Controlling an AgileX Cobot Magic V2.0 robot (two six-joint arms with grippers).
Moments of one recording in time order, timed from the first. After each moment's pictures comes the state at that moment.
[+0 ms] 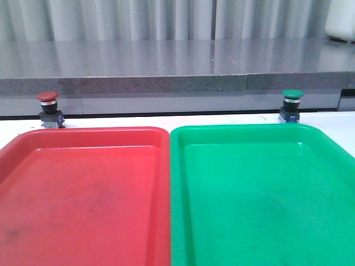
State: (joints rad) left arm 0.00 -0.01 0.01 0.08 0.10 -0.16; right arm 0.08 -0.01 0.03 0.02 0.03 0.05
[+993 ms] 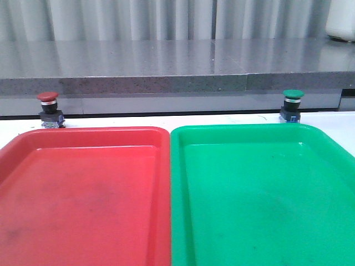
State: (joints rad) left arm 0.00 -0.01 -0.01 0.08 0.01 -0.16; right arm 0.08 -0.01 0.00 0.02 0.06 0.05
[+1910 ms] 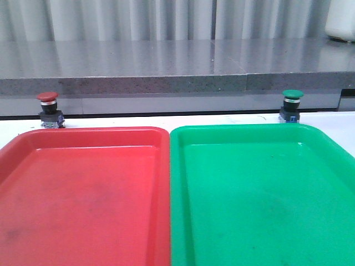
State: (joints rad) left arm 0.00 0.38 -0.62 0.08 0.49 -0.14; right arm 0.08 0.38 -0.63 -0.06 0.53 0.05
